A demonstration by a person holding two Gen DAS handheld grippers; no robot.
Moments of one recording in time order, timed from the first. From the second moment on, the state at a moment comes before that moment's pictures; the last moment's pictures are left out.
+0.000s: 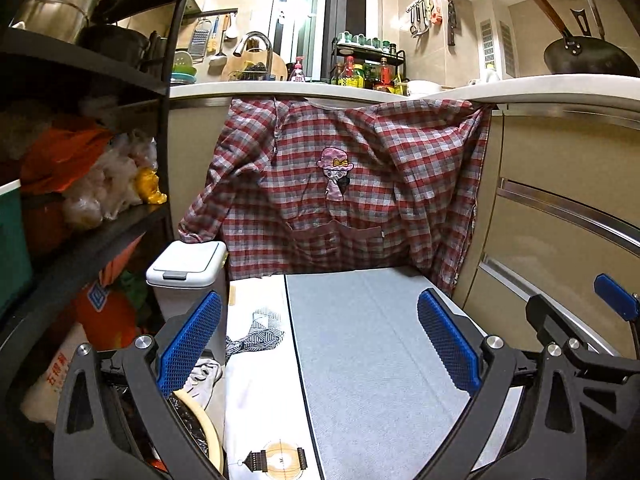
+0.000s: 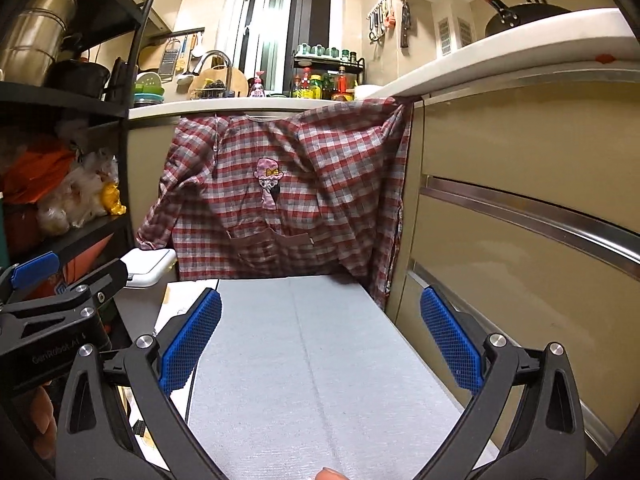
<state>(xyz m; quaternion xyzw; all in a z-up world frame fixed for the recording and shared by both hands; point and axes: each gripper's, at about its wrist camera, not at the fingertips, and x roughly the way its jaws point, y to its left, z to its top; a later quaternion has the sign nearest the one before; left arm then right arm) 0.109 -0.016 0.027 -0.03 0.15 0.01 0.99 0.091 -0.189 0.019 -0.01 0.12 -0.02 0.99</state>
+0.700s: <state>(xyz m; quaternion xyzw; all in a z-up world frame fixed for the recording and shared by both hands) 0.113 -0.016 0.030 -0.02 0.14 0.02 0.99 0.092 -0.183 0.013 -0.02 0.13 -0.02 0.99</state>
